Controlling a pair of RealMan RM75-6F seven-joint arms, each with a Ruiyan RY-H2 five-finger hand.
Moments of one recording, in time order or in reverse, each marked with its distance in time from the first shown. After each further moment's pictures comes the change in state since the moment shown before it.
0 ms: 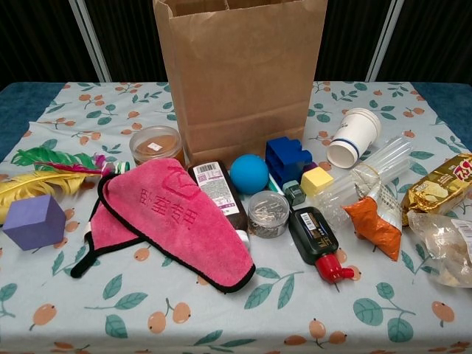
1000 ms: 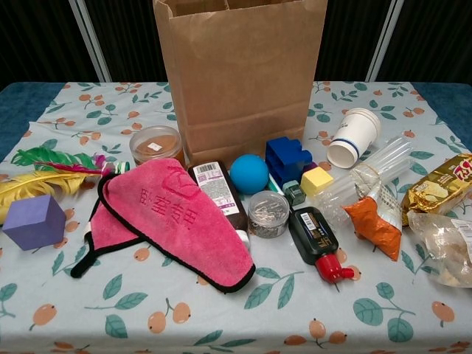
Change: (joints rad) left arm 0.010 0.006 0.015 -0.080 0.034 0.005 0.095; right arm -0.102 0.161 -0.035 0.087 -0.158 0.253 0.153
